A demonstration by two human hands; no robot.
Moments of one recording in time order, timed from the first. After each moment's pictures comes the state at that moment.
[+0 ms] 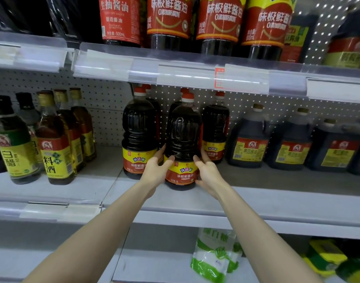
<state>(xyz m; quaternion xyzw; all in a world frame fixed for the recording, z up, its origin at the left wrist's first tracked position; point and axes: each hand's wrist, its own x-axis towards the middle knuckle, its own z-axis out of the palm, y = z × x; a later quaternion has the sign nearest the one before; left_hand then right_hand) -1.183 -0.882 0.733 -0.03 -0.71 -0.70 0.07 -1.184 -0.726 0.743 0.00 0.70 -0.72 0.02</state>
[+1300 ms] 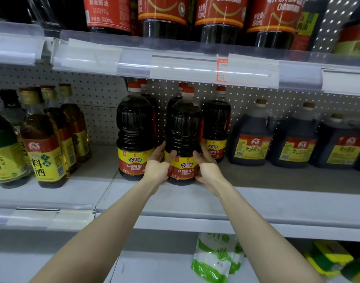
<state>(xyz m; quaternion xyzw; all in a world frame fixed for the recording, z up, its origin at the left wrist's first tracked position) -1.214 -0.870 0.725 0.01 -0.66 -0.75 0.09 -1.202 -0.726 0.747 0.00 0.66 -0.75 -0.02</state>
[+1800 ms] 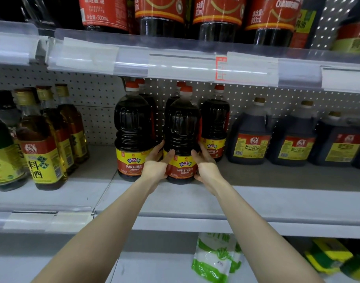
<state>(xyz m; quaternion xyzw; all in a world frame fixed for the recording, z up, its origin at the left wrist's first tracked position) -1.216 -0.872 0.730 0.01 -0.64 -0.77 0.07 -1.210 -0.729 0.744 0.01 0.69 -0.73 -0.04</state>
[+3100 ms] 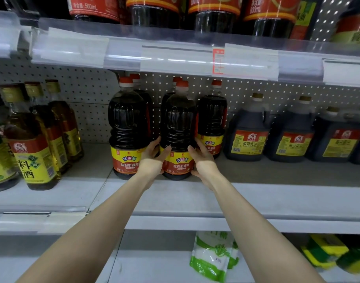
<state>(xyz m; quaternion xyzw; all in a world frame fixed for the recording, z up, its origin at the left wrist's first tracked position) -1.223 -0.873 0.732 0.01 -0.67 -0.74 0.08 -1.217 -0.727 0.746 0.01 0.69 -0.72 -0.04</state>
